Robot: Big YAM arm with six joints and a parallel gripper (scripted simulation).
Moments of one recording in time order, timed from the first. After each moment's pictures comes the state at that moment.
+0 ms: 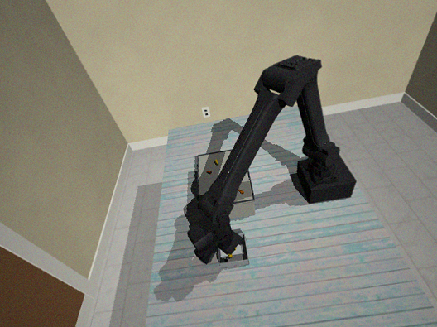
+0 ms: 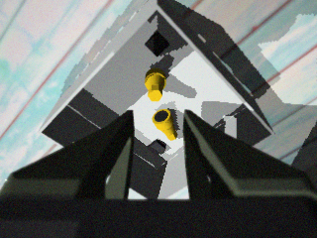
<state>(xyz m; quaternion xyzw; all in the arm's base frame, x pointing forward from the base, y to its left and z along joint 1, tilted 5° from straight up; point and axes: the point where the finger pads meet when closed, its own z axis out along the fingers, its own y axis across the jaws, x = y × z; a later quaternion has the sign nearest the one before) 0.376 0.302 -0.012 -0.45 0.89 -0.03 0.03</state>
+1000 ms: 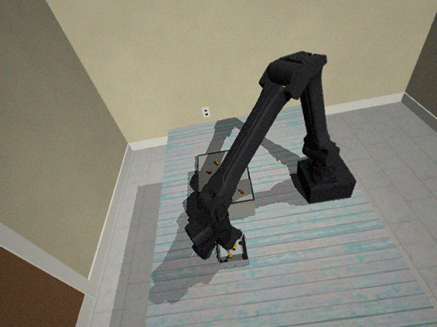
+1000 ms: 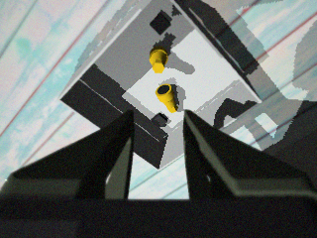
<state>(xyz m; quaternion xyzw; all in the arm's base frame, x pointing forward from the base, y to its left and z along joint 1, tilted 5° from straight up) 0.371 0.302 0.019 -0.45 0.89 -0.03 0.02</state>
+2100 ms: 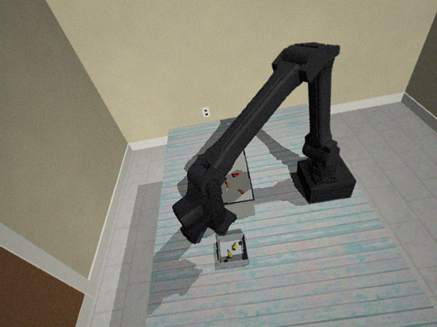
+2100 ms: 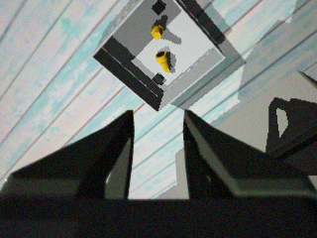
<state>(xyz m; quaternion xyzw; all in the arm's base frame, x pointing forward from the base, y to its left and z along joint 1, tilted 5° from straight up) 0.368 0.310 0.124 -0.45 0.89 -0.03 0.04</state>
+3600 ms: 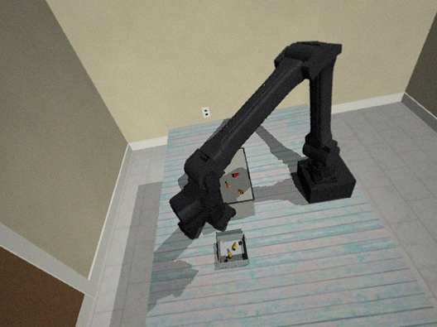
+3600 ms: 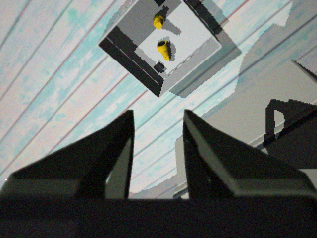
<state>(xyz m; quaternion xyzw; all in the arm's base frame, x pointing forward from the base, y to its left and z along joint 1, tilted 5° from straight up) 0.364 0.309 0.149 -0.45 0.89 -0.03 0.03</state>
